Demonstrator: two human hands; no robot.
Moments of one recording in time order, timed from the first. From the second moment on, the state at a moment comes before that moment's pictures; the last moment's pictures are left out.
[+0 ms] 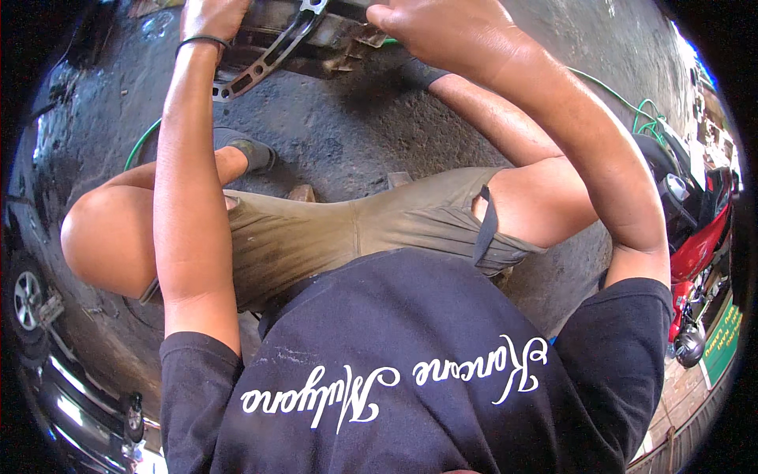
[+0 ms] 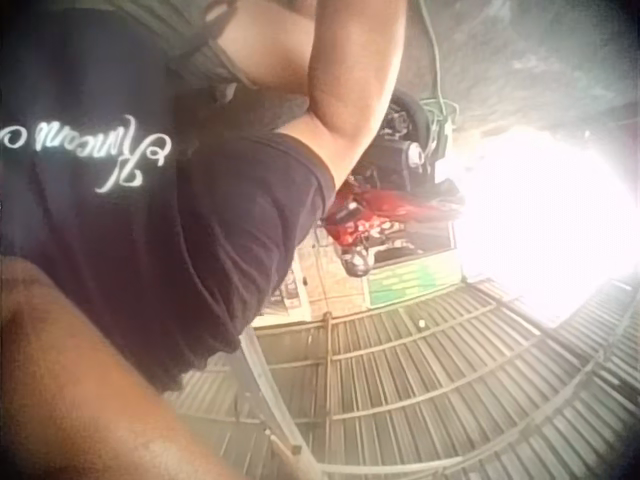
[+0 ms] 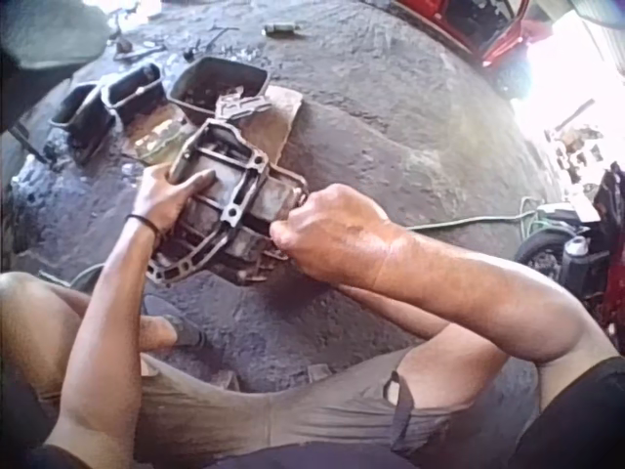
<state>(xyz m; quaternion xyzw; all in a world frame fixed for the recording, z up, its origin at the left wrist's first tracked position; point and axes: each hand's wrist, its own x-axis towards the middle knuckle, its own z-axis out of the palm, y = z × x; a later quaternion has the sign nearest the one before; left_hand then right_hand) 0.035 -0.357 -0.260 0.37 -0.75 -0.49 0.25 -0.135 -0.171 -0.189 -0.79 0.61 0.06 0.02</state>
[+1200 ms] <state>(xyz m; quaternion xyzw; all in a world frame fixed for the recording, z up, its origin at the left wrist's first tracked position) 0.058 -0.382 -0.306 0.53 -0.63 -0.50 0.25 -0.073 -0.121 -0.515 0.01 0.88 -0.34 0.35</state>
